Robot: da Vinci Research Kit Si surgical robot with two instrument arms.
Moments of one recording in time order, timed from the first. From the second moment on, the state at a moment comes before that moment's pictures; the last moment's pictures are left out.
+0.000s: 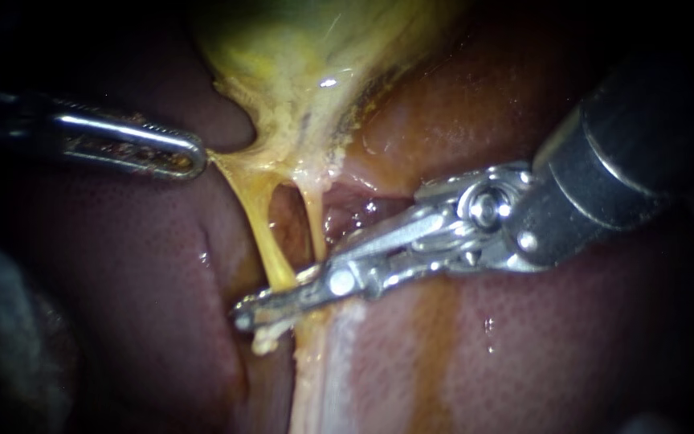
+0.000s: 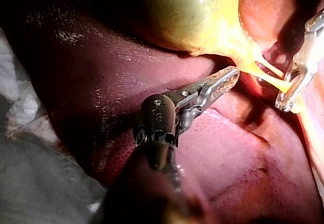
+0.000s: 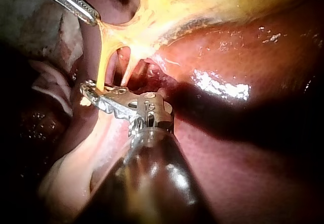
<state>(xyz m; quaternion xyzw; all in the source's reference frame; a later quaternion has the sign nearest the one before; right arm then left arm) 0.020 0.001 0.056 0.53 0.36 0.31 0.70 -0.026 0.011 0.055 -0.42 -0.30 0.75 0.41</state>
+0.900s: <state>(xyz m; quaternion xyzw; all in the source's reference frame) 0.022 0.001 0.058 0.38 0.47 0.21 0.77 -0.026 0.011 0.055 -0.42 -0.31 0.75 0.41</state>
